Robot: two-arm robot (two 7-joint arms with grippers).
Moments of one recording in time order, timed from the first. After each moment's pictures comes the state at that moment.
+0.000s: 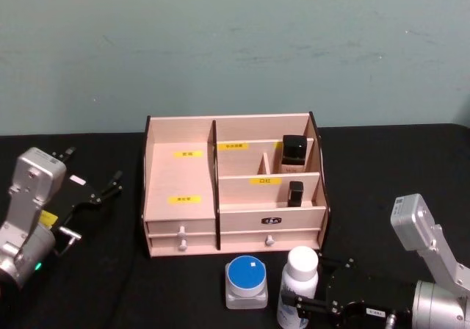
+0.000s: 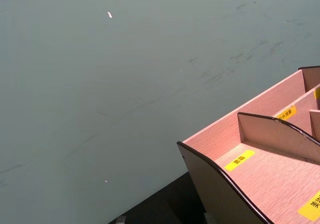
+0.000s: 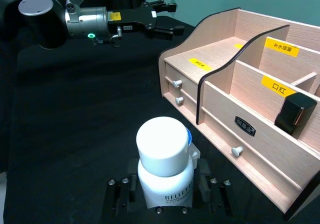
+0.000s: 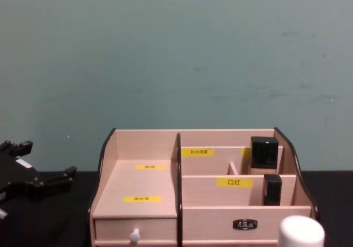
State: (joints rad) left arm -0.20 0.60 0.45 -1.41 -0.25 -0.12 0.03; right arm 0.06 0.75 -0.50 -1.69 0.56 0.10 0.62
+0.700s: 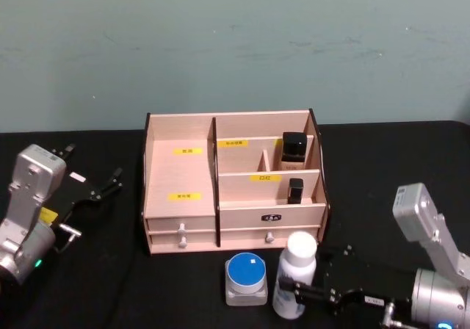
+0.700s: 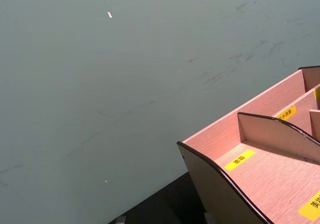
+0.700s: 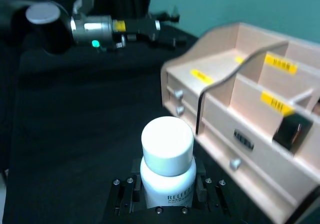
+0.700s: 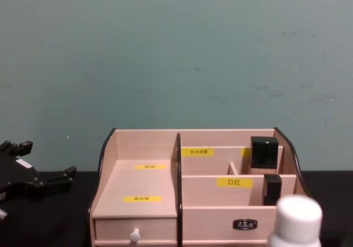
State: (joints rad) left arm -0.20 0.60 0.45 -1.41 -0.25 -0.12 0.03; right arm 0.07 0.75 -0.48 -1.71 0.55 0.08 0.62
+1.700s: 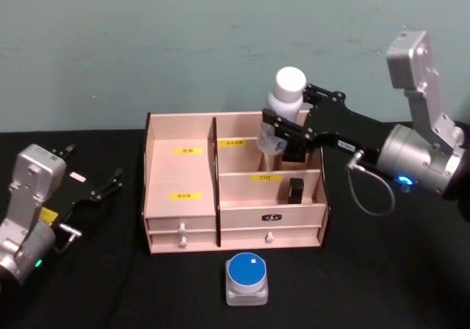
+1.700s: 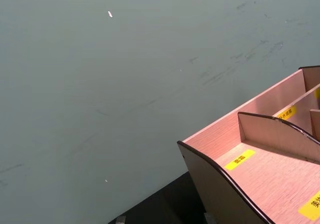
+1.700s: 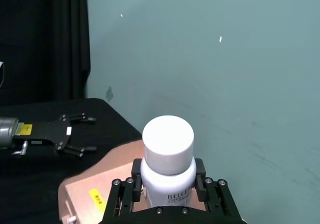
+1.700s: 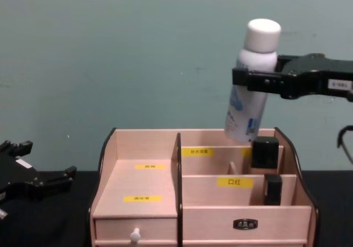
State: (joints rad) left arm -0.20 0.60 0.45 -1.41 -0.25 -0.12 0.03; right arm 0.42 0.53 -0.45 -1.55 0.47 0.06 0.53
